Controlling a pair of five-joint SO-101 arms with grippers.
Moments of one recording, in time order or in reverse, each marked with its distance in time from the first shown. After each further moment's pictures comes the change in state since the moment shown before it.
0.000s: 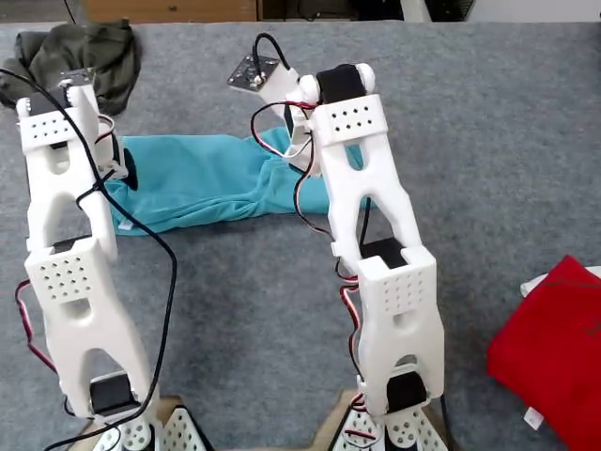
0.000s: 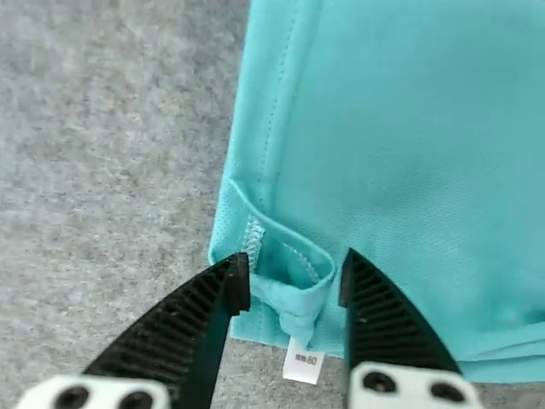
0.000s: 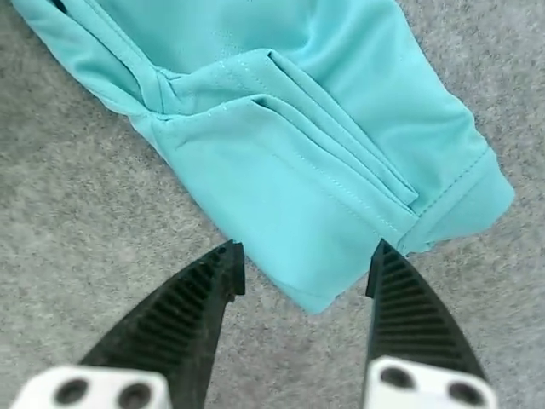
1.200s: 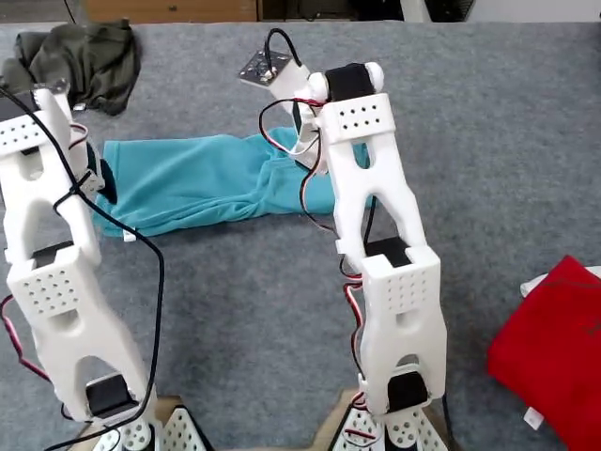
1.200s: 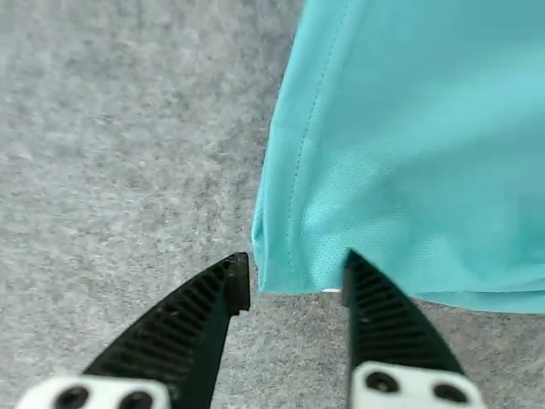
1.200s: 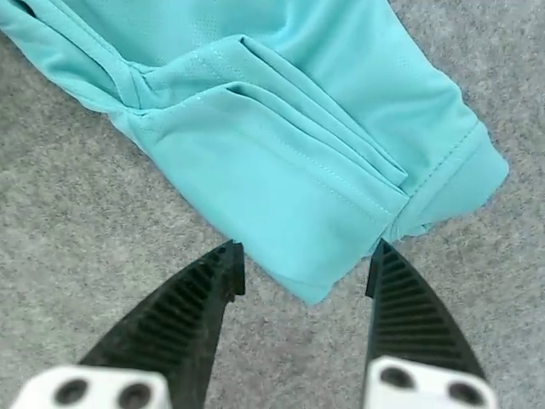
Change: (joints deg) left arm -4.4 -7.1 5.0 5.5 -2.8; right arm 1.7 0.0 0.1 0.0 -1.2
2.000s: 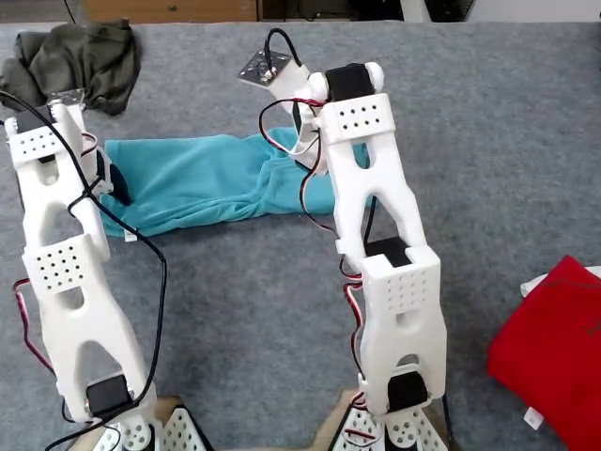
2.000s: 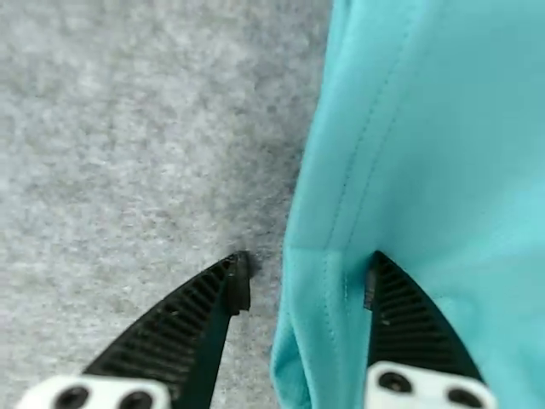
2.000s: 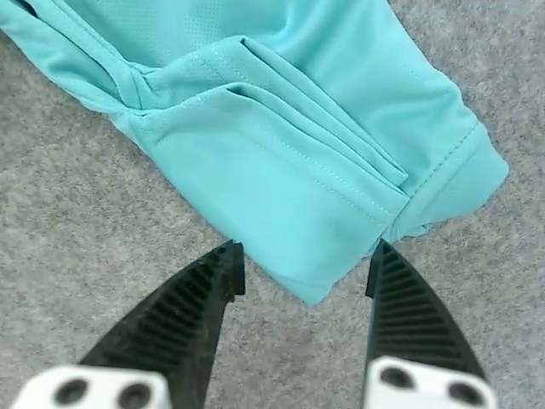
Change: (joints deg) left arm 0.1 23.3 -18.5 -3.5 -3.7; right arm 0.0 0.0 0.0 0.0 0.0
